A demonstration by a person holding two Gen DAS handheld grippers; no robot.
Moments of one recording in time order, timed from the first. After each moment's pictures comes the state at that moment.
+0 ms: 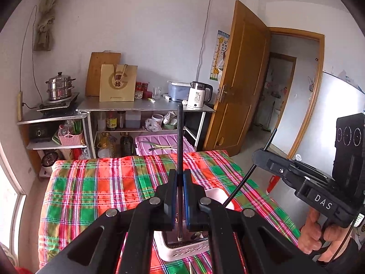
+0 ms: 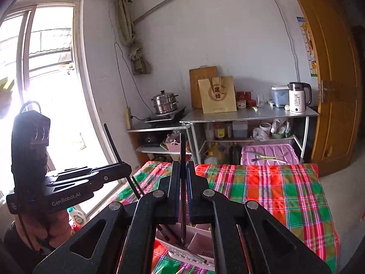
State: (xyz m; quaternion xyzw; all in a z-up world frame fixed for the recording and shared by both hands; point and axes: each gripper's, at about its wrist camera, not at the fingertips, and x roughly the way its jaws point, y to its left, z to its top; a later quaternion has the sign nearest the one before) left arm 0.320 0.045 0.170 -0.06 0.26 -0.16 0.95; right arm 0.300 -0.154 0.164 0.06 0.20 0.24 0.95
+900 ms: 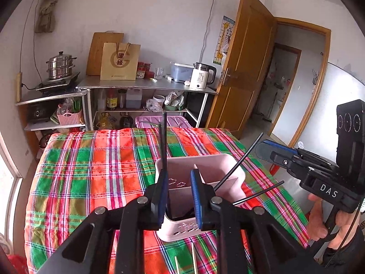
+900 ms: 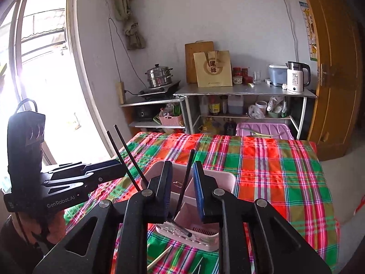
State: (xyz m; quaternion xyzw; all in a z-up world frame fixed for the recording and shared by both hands) left arm 0.310 0.050 0.108 -0.06 0.30 -0.16 0.94; right arm 0.297 -0.157 0.122 0.03 0.27 0.23 0.94
